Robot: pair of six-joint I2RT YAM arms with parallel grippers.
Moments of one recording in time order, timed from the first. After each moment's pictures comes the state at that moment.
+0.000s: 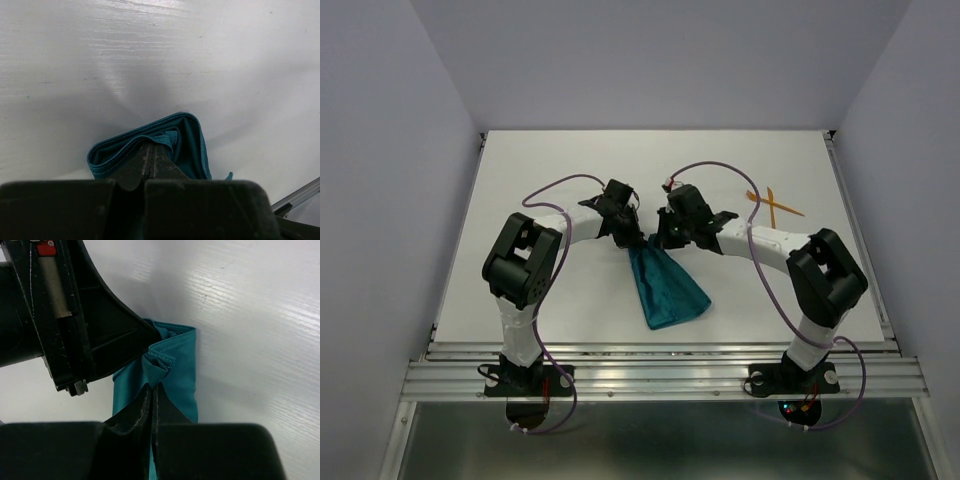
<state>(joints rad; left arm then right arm) -0.53 1.92 1.19 -0.26 0.20 -0.77 0.67 1.75 1.14 -0.15 -0.06 0.51</state>
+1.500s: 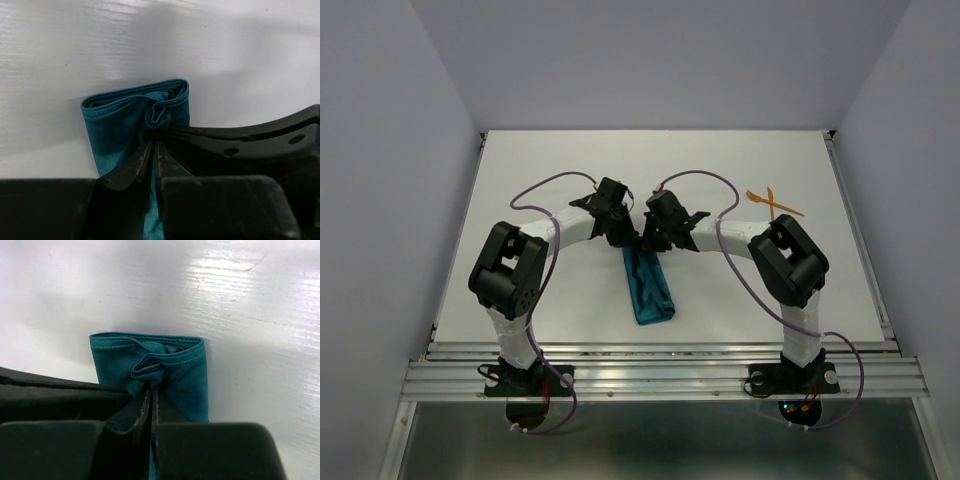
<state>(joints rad) -0.51 1.81 1.15 -0.32 0.15 -0.77 0.72 2.00 1.28 -0.14 0.00 0.74</state>
